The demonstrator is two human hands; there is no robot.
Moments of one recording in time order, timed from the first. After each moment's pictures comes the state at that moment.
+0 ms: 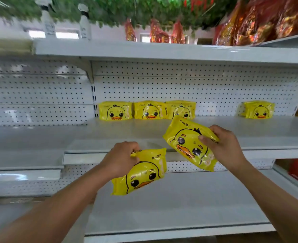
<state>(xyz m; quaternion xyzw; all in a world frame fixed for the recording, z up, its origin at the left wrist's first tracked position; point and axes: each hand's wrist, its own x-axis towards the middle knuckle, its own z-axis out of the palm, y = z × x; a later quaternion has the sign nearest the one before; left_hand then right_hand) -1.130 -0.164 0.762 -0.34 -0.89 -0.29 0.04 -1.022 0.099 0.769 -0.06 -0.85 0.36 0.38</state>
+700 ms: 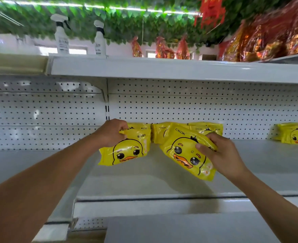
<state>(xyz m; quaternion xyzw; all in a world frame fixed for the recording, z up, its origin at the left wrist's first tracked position) -1.335 -0.205 0.846 -0.31 -0.91 -0.25 0.10 -1.161 0.055 0.799 -0.02 -0.85 0.34 0.40</state>
